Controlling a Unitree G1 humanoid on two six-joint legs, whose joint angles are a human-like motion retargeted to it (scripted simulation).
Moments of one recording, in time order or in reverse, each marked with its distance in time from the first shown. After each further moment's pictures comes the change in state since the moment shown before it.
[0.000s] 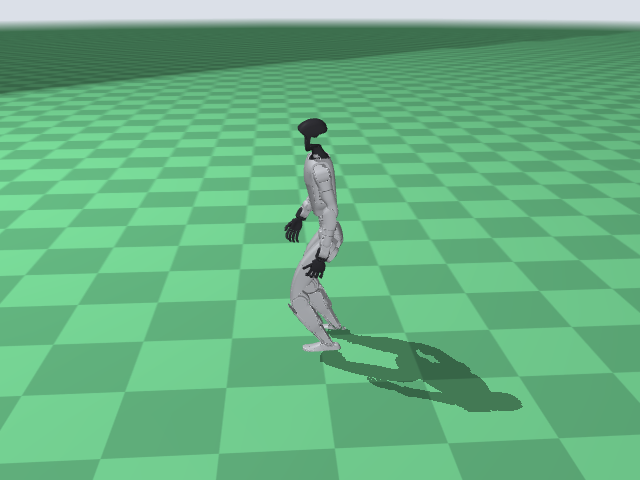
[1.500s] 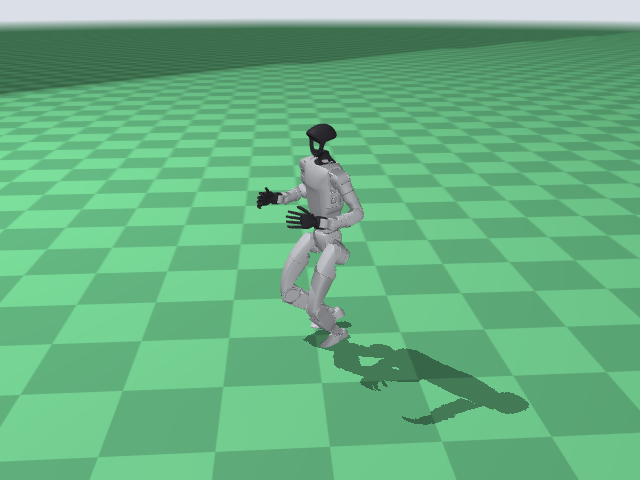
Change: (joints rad) left arm 0.066 0.277 0.069 -1.331 -0.116 -0.252 0.243; right arm 0.017 0.004 -0.051 -1.062 0.187 -0.160 -0.225; waist -0.136 -0.014 0.093; left_leg 0.232 -0.052 0.197 0.094 -0.010 0.060; right_leg 0.080 -0.113 0.042 0.503 0.094 0.038
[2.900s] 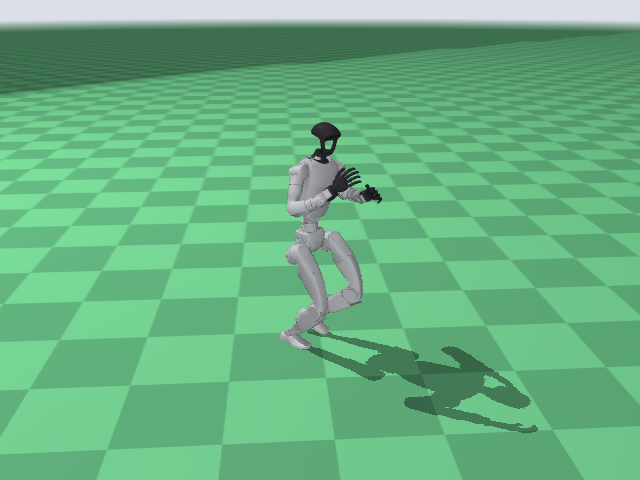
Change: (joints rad) left arm -0.093 0.117 -0.100 -0.229 0.251 0.031 0.157; right arm -0.517 -0.056 -0.058 -0.114 -0.112 0.001 -0.175; waist 0.015 0.003 0.176; left_leg -0.007 0.187 -0.023 0.390 0.198 0.012; right_leg 0.131 0.337 0.139 -0.225 -0.194 -0.109
